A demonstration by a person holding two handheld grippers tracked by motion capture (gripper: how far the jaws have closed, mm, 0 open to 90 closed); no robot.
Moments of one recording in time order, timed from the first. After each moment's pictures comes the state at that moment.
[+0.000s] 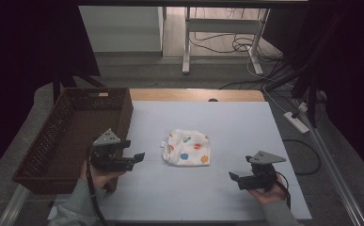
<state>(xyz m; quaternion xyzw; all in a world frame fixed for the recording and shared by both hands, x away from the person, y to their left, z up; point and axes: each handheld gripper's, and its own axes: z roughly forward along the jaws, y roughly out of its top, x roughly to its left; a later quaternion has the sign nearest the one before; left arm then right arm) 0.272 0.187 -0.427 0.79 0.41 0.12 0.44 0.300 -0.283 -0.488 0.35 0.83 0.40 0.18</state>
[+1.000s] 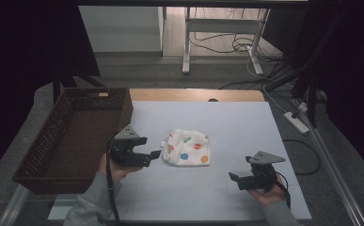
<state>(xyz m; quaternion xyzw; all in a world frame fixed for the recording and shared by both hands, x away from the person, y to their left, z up) 0.294 0.146 -0.428 0.80 0.39 0.10 0.44 0.300 -0.282 -0.489 0.35 0.83 0.39 0.18</state>
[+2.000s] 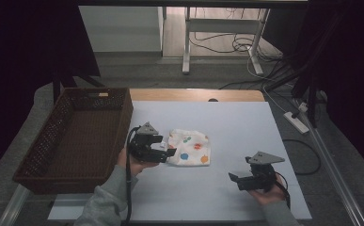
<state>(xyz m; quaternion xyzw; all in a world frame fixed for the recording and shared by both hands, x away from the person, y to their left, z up) 0.322 0.106 -0.437 0.82 0.38 0.08 0.43 0.300 -0.282 -0.491 0.35 0.84 0.39 0.18</state>
